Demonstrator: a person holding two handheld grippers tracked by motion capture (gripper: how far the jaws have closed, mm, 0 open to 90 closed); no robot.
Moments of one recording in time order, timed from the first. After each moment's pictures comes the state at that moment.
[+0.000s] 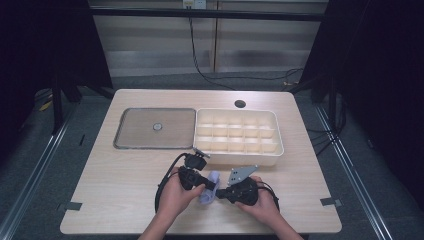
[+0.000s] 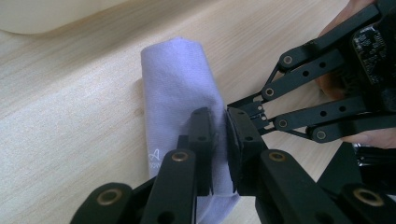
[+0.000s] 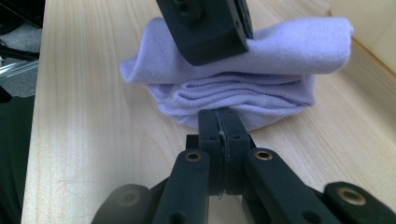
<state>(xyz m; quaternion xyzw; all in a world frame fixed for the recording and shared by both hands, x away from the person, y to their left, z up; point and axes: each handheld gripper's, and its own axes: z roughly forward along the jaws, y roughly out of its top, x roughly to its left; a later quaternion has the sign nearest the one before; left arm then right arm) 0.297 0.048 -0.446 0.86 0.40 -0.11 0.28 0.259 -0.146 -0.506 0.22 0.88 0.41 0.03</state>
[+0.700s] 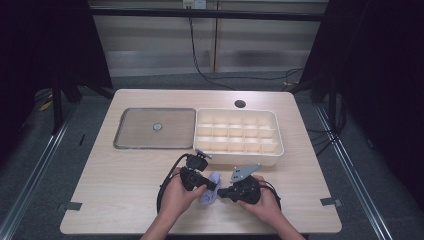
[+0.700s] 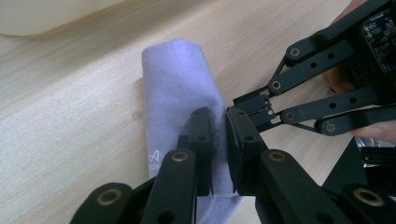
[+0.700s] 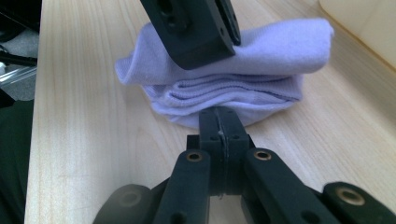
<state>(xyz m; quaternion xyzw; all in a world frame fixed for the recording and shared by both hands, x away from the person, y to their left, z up) 0.296 0.044 -0.449 0.86 0.40 -0.10 0.28 0.262 -0.152 -0.505 0.24 0.88 0.41 0.02</state>
